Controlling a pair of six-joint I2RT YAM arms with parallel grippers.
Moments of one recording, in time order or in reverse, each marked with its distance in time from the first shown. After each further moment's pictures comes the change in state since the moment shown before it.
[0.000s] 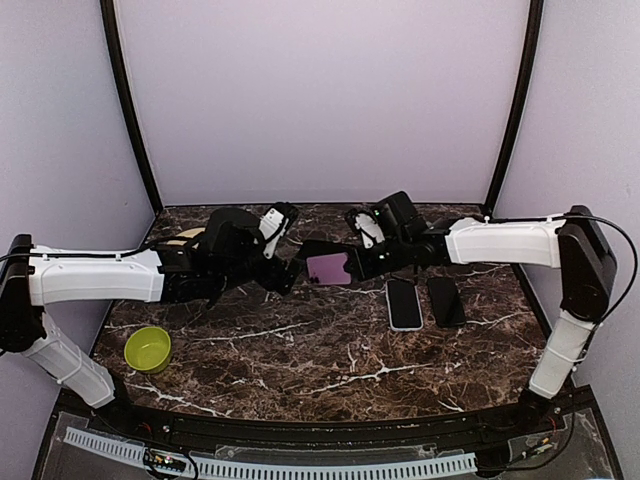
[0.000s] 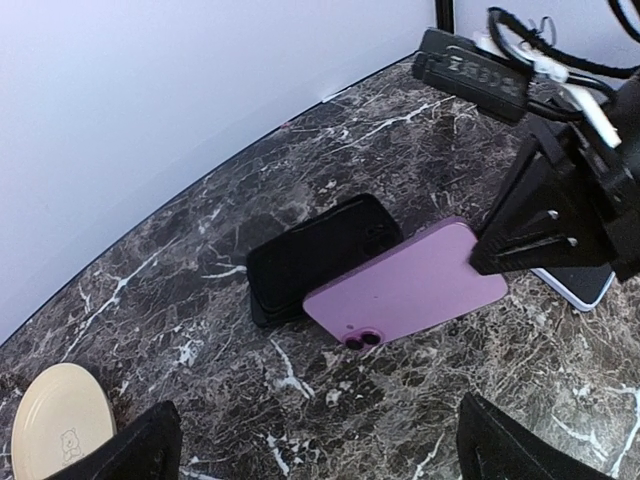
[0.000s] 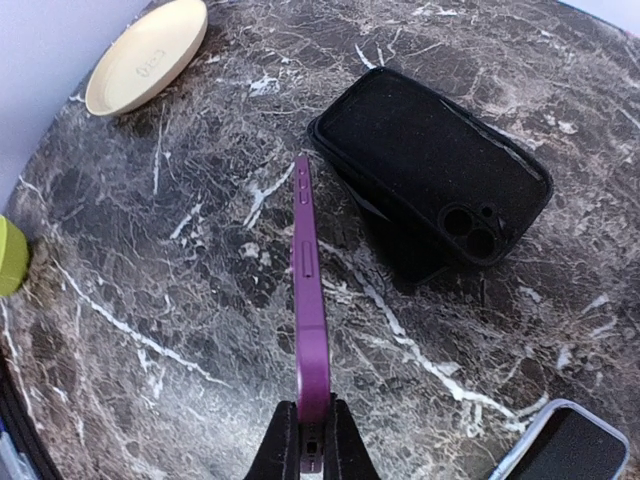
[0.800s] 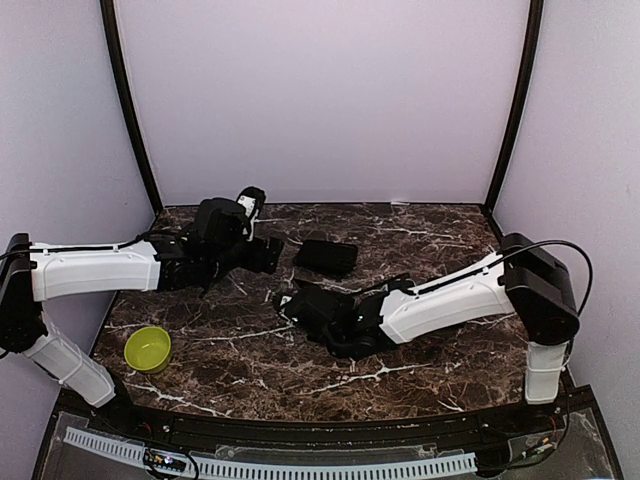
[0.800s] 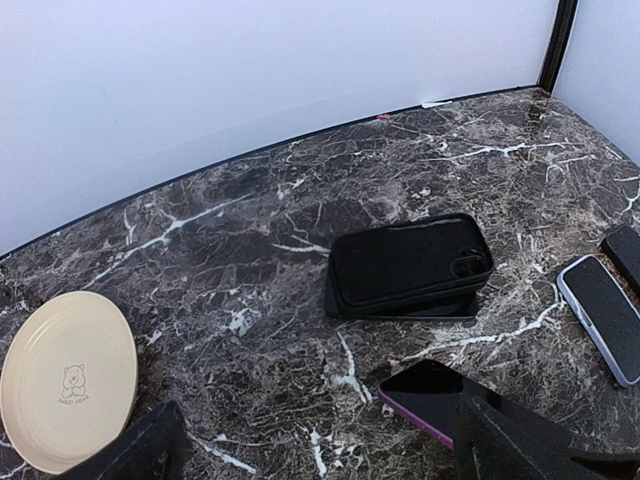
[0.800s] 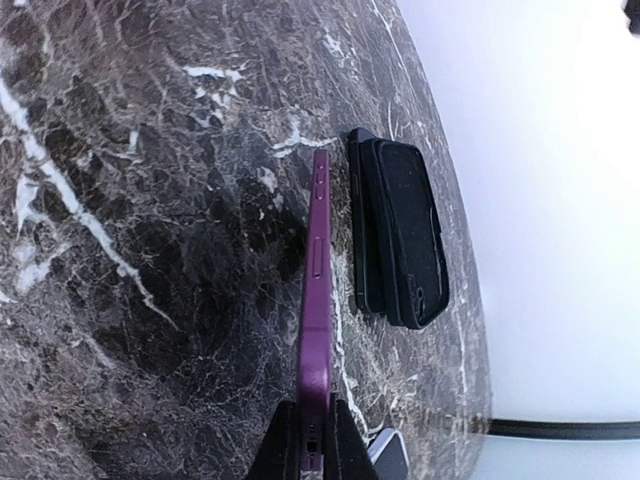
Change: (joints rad) left arm 0.129 0.000 -0.004 -0.016 -0.061 -0.214; right arm 0.493 0.195 0.018 0.080 0.930 -0.701
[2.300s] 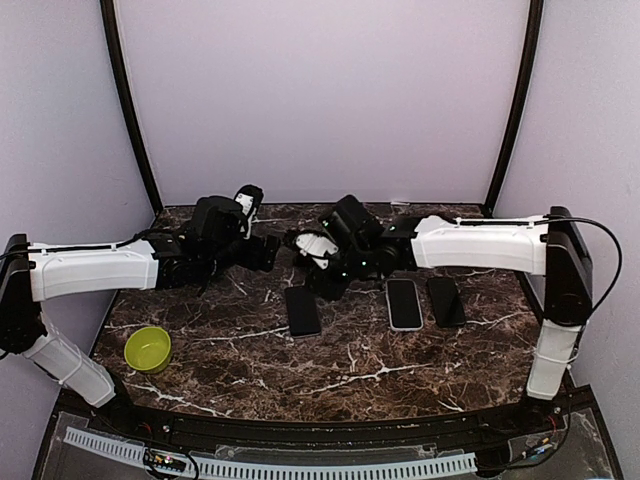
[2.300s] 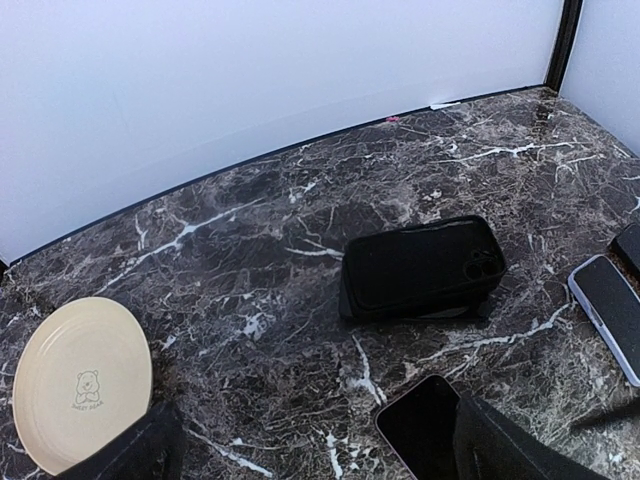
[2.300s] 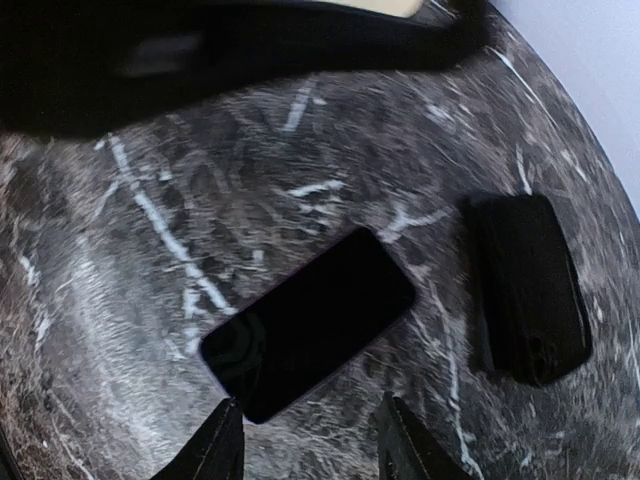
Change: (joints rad) left arm 0.012 -0.007 0.000 0.000 -0.006 0.031; right arm -0.201 -0.094 0.220 -0.296 -0.739 0.211
